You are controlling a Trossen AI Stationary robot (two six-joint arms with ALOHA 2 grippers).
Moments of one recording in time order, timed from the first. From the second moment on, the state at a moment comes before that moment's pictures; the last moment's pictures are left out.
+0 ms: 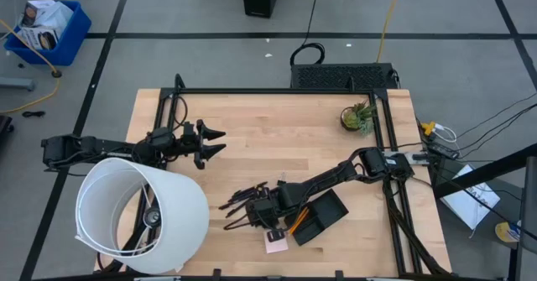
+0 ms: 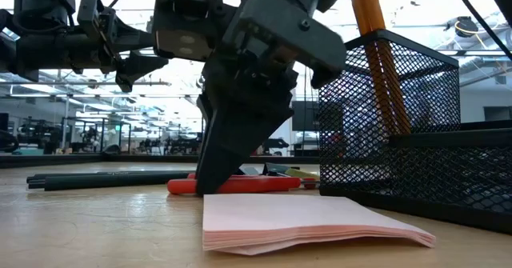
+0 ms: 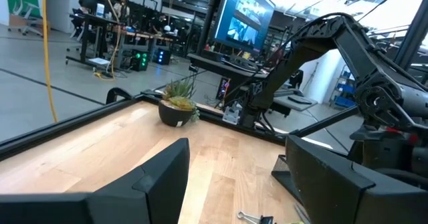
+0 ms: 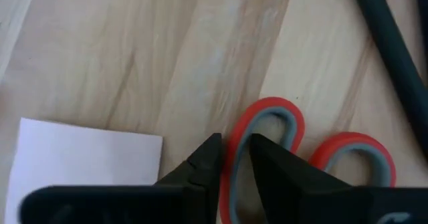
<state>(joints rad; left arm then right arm) 0.25 0.85 0.02 0.94 0.13 -0.29 0.32 2.29 1.71 -0.56 -0.08 0.04</state>
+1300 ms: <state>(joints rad) 0.25 0.85 0.02 0.94 0.13 -0.29 0.42 1.86 1.71 -0.36 0.12 -0.06</state>
